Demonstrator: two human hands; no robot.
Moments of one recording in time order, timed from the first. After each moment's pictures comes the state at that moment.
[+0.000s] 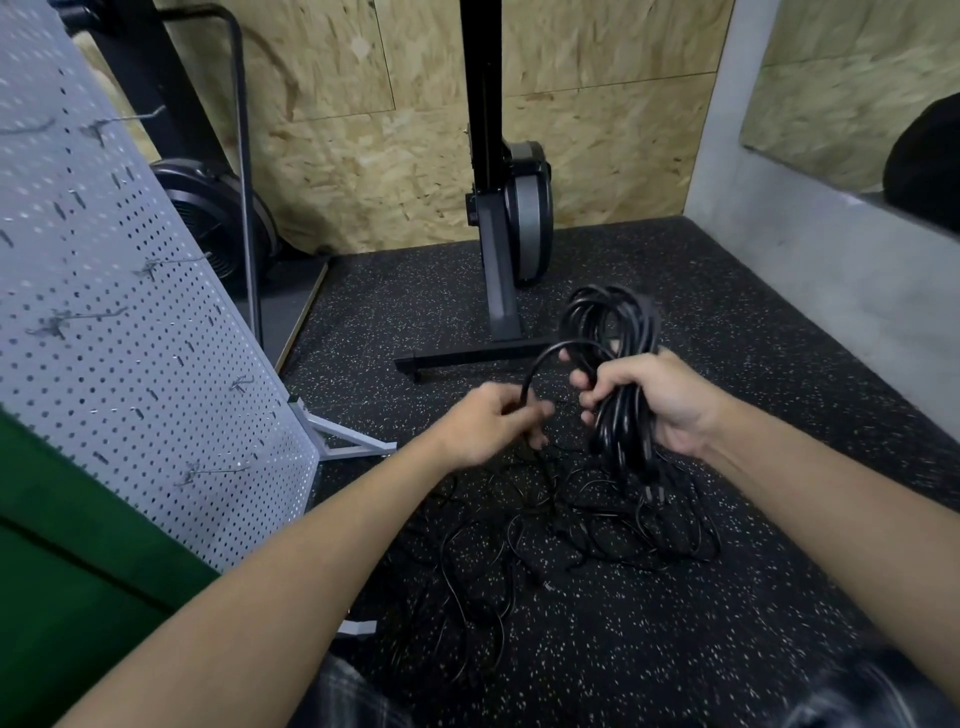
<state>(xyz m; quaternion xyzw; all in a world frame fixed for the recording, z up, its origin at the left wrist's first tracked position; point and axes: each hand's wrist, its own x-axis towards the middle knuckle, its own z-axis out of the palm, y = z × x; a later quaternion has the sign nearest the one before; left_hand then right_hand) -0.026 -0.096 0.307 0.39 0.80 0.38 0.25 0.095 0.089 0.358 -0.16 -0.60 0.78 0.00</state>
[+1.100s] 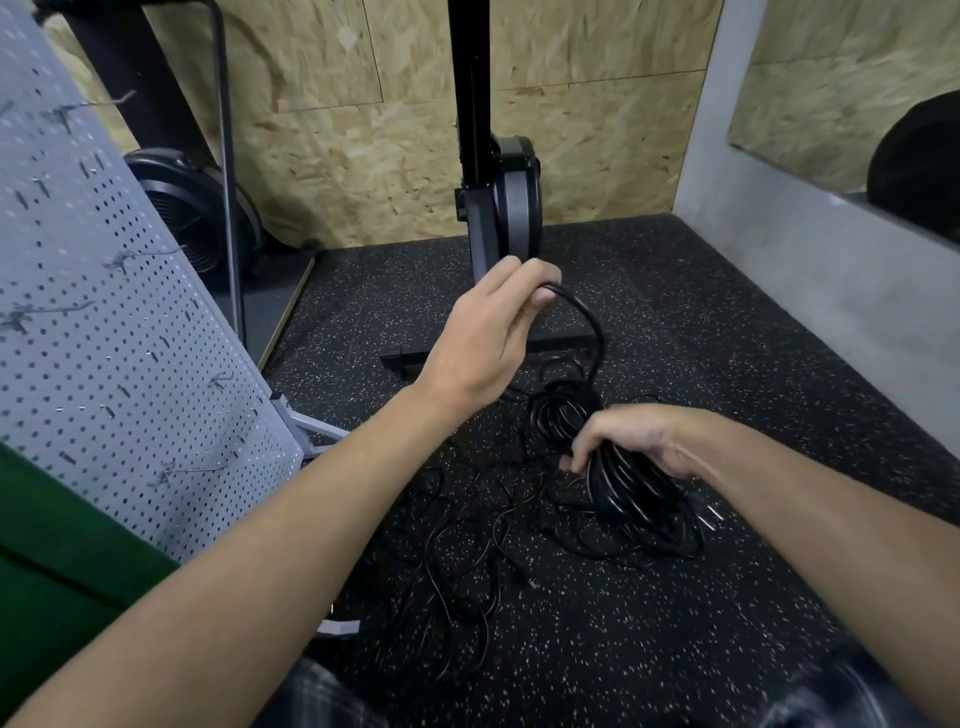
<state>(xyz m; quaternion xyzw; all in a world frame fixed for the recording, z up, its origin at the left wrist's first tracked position) -0.017 -0.063 0.373 0.52 0.71 0.42 -0.22 0.095 0.096 0.336 -0.29 -0.77 0.49 -0.30</state>
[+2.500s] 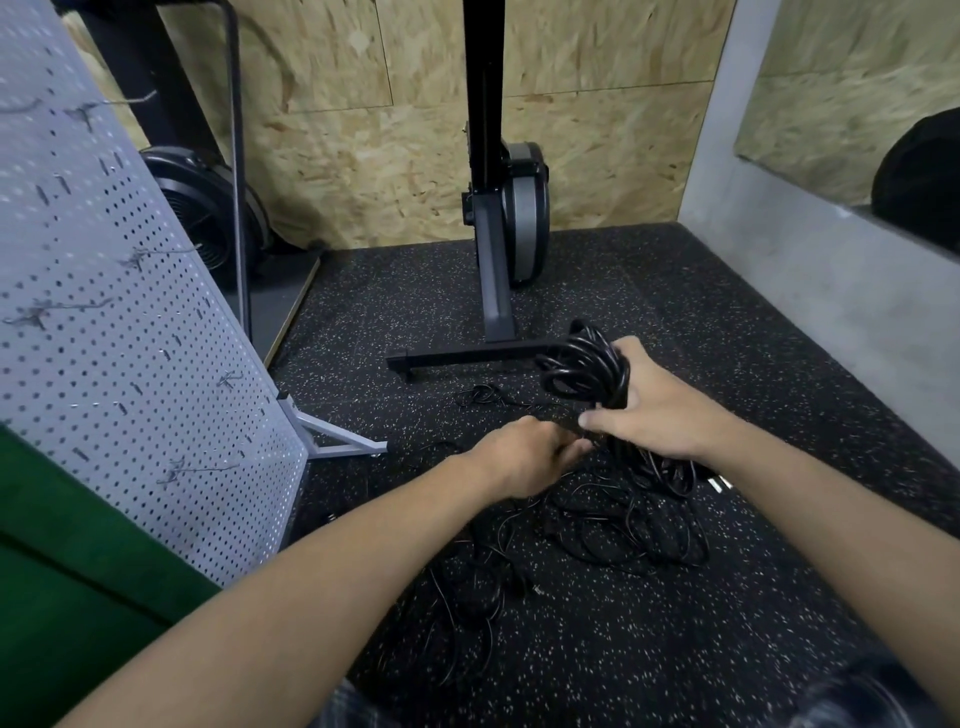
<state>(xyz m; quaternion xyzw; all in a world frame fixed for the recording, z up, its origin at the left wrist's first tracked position) -0.005 -0.055 0.282 0.47 0.86 0.13 0.15 0.107 0.085 0.367 -0.18 -0.91 0.37 -0.02</state>
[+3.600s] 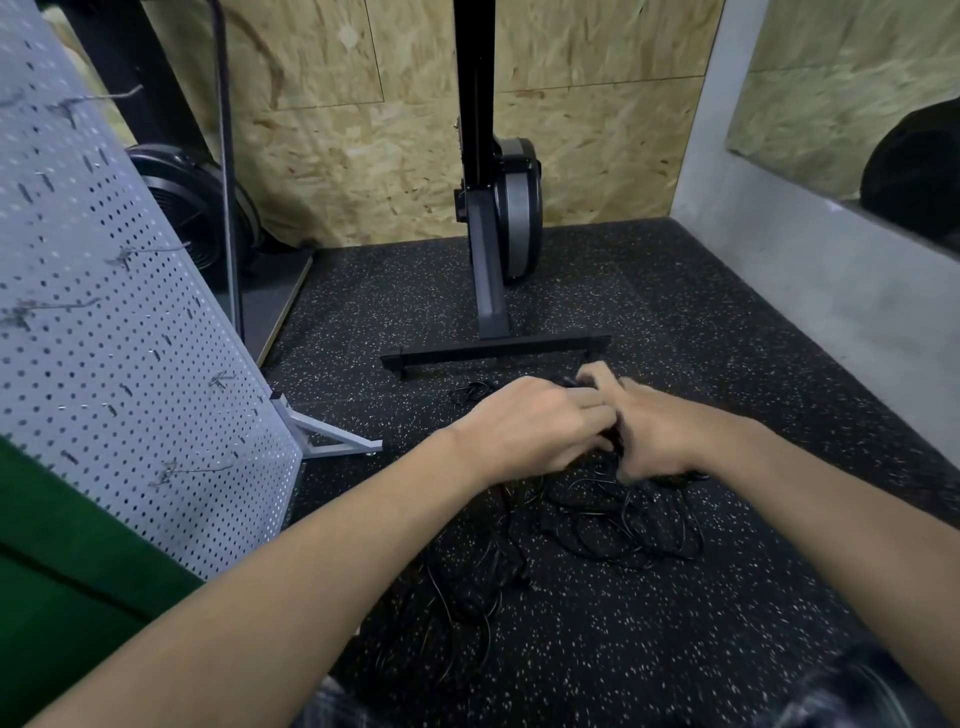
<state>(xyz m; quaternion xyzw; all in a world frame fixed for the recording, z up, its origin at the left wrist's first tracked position) 0.002 -0.063 0.326 0.72 0.65 0.13 -0.22 0.100 0.096 0.346 -0.10 -0.98 0.12 -0.15</state>
